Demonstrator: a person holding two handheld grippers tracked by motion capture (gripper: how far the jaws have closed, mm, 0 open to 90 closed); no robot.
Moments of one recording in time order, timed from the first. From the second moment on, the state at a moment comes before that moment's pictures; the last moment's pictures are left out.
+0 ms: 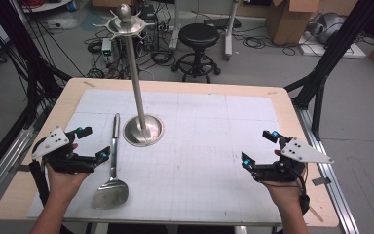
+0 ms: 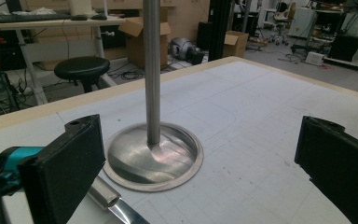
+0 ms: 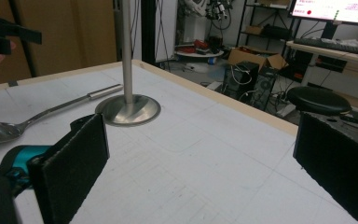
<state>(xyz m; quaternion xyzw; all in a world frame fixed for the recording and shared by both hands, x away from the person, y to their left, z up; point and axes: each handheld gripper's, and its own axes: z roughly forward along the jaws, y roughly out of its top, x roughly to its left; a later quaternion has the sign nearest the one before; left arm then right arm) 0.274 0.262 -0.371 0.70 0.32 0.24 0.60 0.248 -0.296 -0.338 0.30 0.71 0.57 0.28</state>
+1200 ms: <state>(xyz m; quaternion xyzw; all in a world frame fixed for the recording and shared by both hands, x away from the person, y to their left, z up) 0.326 0.255 -0.355 0.69 0.40 0.25 0.55 0.259 -0.286 -0.348 0.30 0.73 0.56 0.26</state>
